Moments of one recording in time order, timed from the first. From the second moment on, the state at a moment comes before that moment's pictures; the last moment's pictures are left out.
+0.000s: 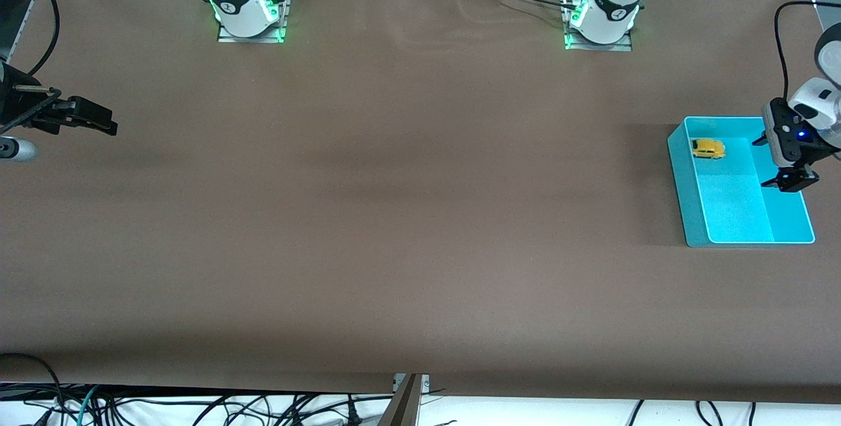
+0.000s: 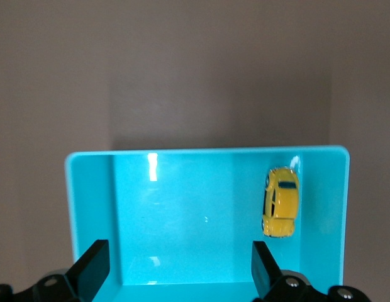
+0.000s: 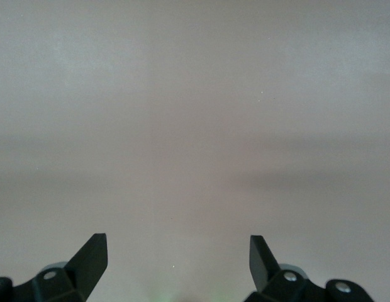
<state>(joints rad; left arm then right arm) 0.02 0.09 0.30 -2.02 -0.02 2.12 1.84 0.00 0.16 -0.01 -1.43 -0.01 1.48 -0.01</state>
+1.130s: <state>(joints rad) -0.19 -0.22 0.10 -1.85 0.00 1.70 0.04 0.00 0.16 -0.01 -1.43 -0.01 1.48 -0.01</state>
